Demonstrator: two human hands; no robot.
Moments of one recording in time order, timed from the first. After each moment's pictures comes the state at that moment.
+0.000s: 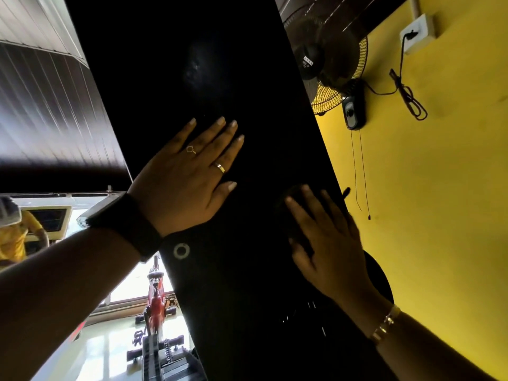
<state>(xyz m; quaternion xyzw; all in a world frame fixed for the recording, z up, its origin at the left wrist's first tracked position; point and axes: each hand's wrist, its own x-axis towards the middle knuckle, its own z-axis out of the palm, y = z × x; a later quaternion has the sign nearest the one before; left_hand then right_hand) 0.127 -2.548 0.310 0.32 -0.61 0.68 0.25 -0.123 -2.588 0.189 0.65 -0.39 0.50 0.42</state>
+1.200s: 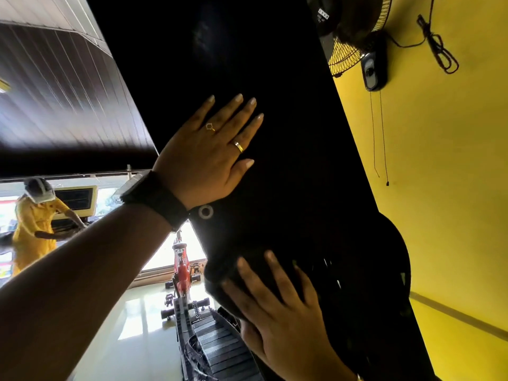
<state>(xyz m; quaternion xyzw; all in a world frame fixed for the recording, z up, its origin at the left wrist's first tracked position) 0.130 -2.547 0.297 0.30 -0.63 0.68 0.22 -0.022 -2.541 0.065 0.69 -0.35 0.42 0.47</state>
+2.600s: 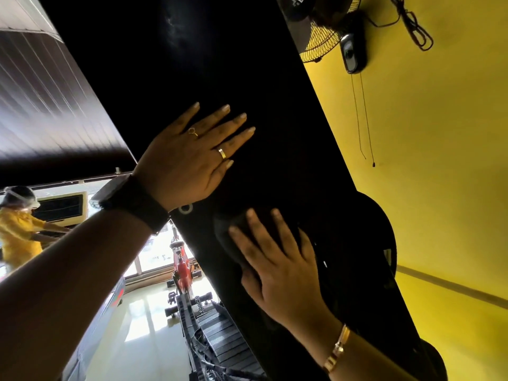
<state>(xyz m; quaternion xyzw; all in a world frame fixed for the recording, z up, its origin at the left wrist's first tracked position) 0.124 -2.542 0.292 0.26 -0.66 0.68 0.18 -0.034 -2.547 0.094 0.65 -0.42 0.47 0.42</state>
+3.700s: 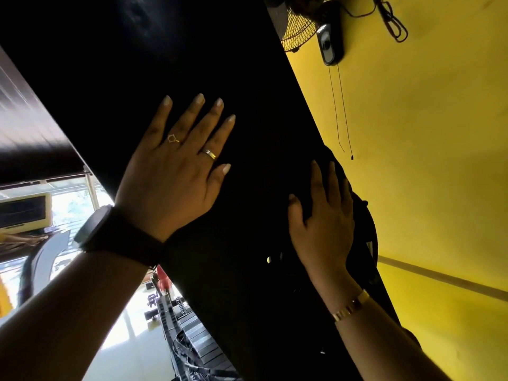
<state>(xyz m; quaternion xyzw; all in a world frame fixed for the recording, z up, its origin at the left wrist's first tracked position) 0.100 -2.556 0.258 0.32 -0.63 0.66 0.24 -0.097 -2.580 0.134 0.49 -0.54 0.66 0.19</state>
